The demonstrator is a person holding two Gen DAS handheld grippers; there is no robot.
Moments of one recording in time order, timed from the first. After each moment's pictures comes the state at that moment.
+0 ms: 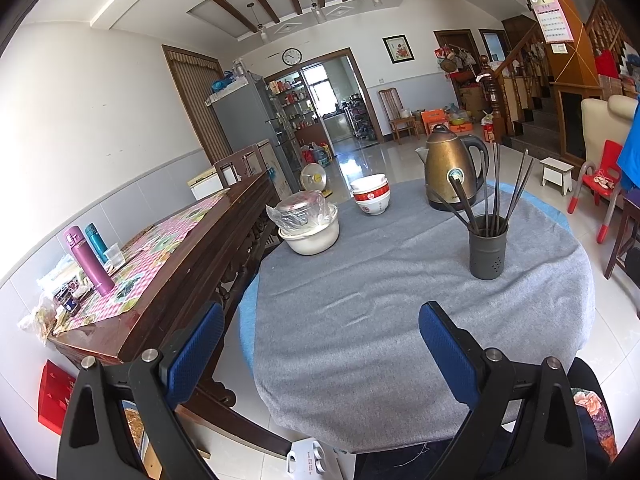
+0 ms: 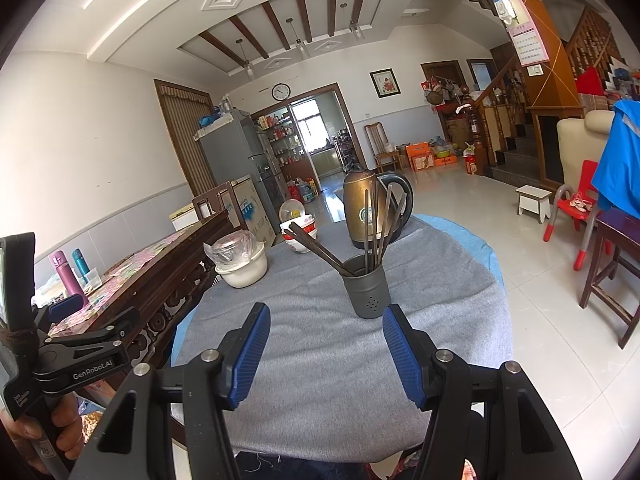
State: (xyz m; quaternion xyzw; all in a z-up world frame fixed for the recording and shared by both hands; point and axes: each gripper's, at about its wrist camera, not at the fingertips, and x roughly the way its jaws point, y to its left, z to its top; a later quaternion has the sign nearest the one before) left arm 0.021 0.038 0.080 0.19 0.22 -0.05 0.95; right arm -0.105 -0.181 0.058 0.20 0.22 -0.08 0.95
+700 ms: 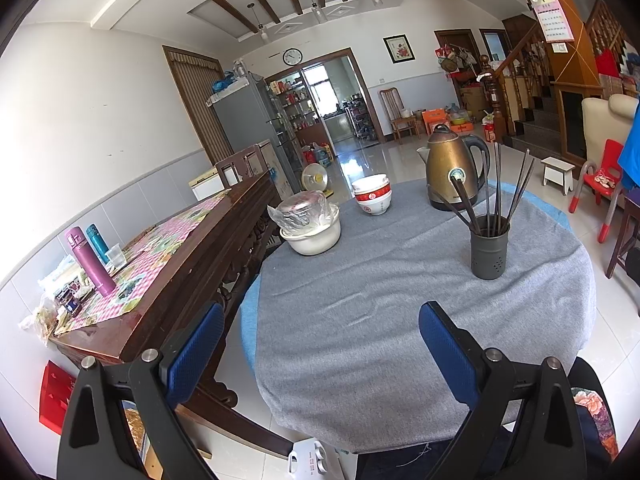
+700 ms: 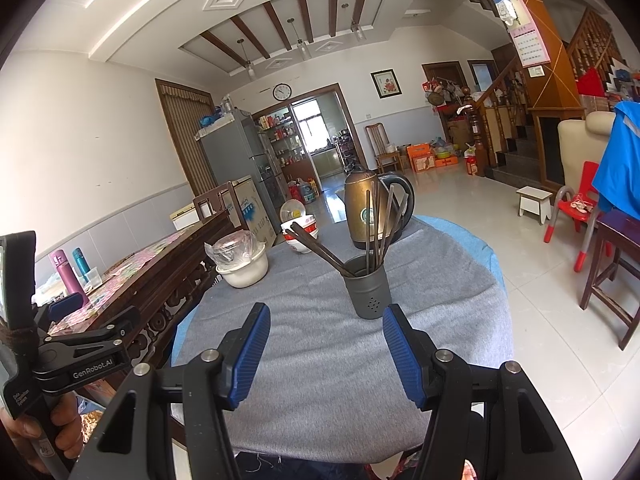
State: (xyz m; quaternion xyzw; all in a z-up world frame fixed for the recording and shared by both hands) left arm 0.021 0.037 0.082 0.19 0.22 -0.05 0.95; right arm -0.105 -0.183 0.056 0.20 0.22 -0.08 0.95
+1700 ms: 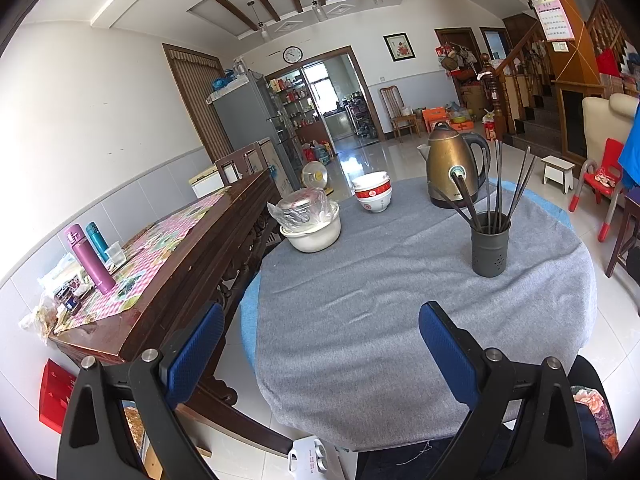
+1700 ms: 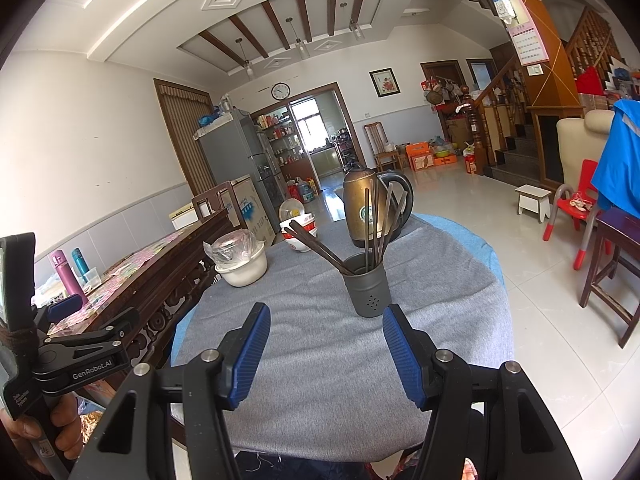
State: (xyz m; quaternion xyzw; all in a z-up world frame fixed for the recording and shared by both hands) left arm 0.020 0.038 0.080 0.19 0.22 -0.05 0.95; right arm -0.105 -0.184 0.055 0.20 0.22 -0.08 0.95
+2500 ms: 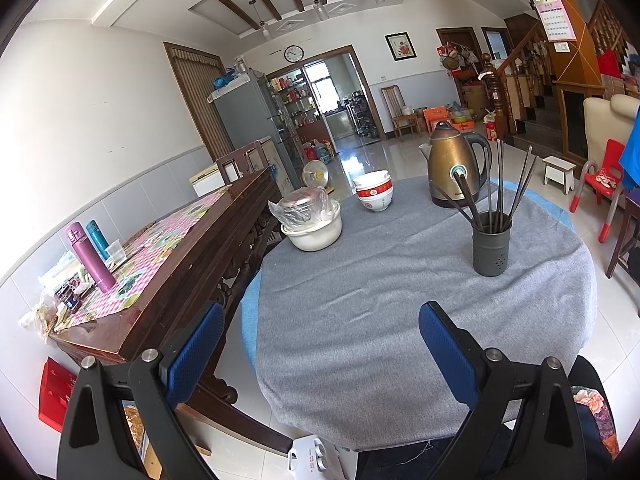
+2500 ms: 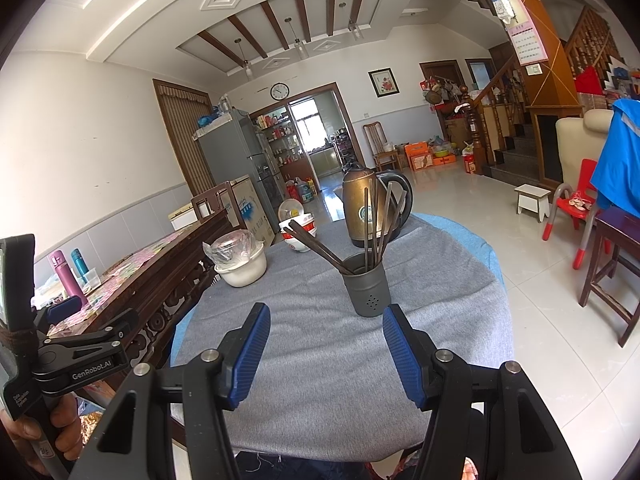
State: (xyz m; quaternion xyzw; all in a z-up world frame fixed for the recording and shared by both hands) left arm 0.020 0.039 0.078 0.19 0.23 -0.05 0.95; right arm -0.104 -0.184 0.054 0.20 0.22 -0.08 0.95
